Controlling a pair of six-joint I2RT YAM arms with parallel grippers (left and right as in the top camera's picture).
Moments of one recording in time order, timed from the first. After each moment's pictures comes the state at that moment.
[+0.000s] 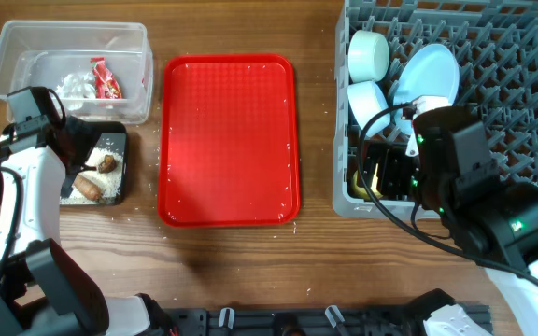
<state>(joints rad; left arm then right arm) 0.38 1.58 1.09 -0.70 -0.14 -0.75 0.43 1.07 1.32 -1.14 0.11 0.42</state>
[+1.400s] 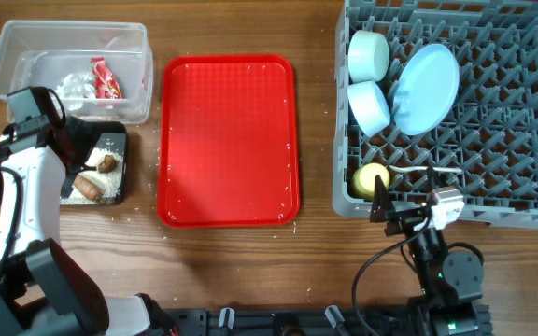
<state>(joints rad) 0.38 1.58 1.09 -0.70 -0.14 -0.75 0.16 0.02 0.01 0.00 -0.03 0.10</state>
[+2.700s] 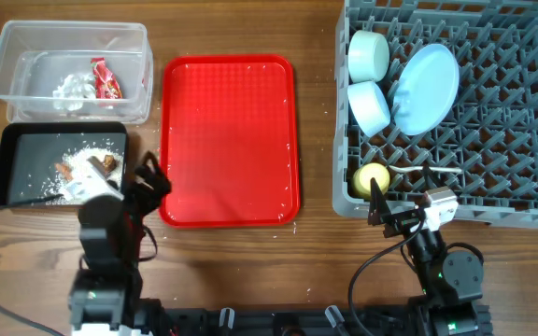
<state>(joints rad) -0.01 0.55 0.38 -0.27 -0.13 -0.63 0.16 0.01 0.01 0.00 -0.07 0.04</state>
